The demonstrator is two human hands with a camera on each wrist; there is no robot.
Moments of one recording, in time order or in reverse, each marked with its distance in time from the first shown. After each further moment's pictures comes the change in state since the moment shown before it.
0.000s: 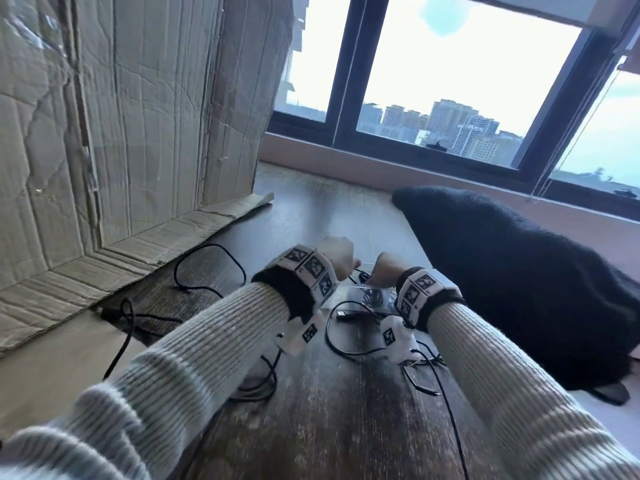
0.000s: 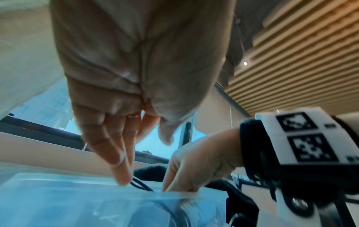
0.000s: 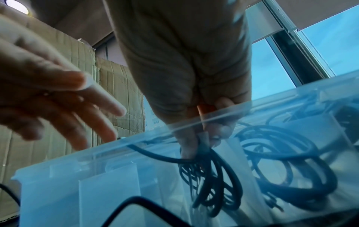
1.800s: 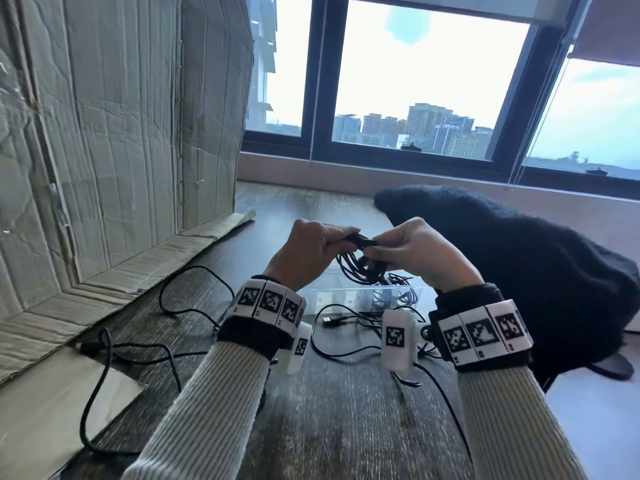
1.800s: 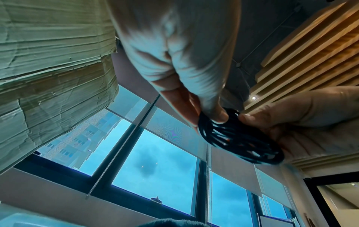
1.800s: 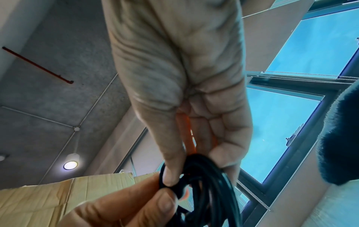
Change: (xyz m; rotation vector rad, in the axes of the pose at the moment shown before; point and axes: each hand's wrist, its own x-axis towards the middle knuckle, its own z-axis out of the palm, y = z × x) left_hand -0.026 -0.006 -0.004 -0.490 0.541 0.635; right_hand -0.099 0.049 -0.048 0.974 0.219 -0.342
